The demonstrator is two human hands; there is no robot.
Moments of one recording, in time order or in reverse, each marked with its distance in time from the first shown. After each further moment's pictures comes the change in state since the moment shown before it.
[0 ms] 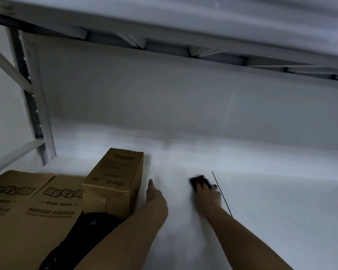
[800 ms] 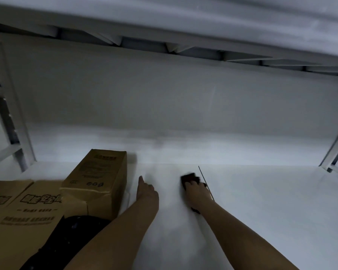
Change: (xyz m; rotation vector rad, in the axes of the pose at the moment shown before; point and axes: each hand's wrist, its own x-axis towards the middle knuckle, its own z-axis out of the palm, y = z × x) left_hand -0.014 0.002 -0.021 -0.403 0.088 -0.076; right_hand -0.009 0.016 -0.010 0.056 -0.115 -0.102
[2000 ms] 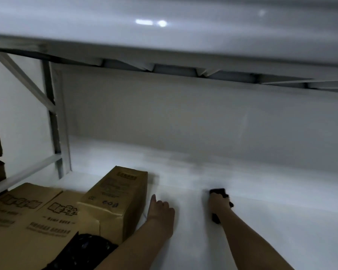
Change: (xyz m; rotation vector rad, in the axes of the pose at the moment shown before) left_hand 0.003 -0.015 -0.004 -0.202 0.122 -0.130; right_hand 0.101 0.004 -0.021 0.111 -0.078 0.164
